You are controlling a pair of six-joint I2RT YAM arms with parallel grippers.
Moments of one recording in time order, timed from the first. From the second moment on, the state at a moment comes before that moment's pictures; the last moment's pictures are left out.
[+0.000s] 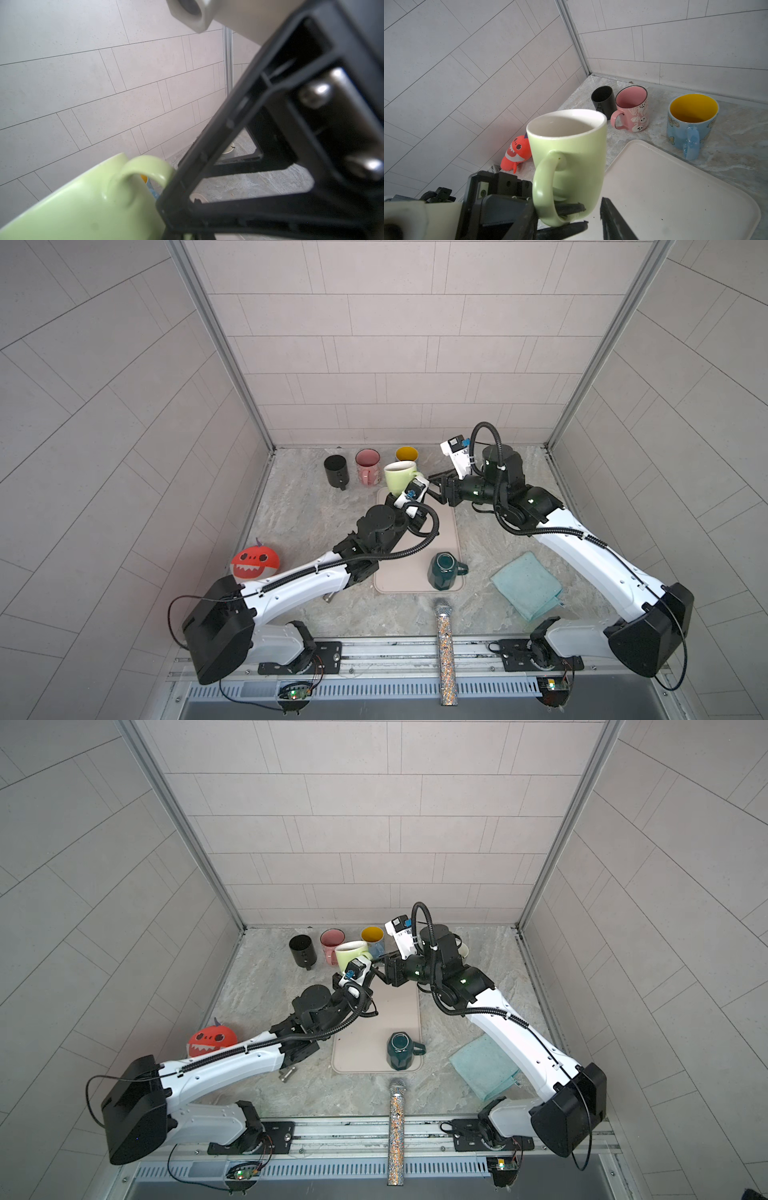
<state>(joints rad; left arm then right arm) -0.90 1.30 0.83 0.49 -0.27 0.19 0.51 1.32 1.30 -0.33 -0.45 0.31</state>
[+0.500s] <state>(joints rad) -0.90 1.30 0.83 0.47 -0.24 0.16 0.52 1.34 1.29 -0.29 -0.45 0.31</state>
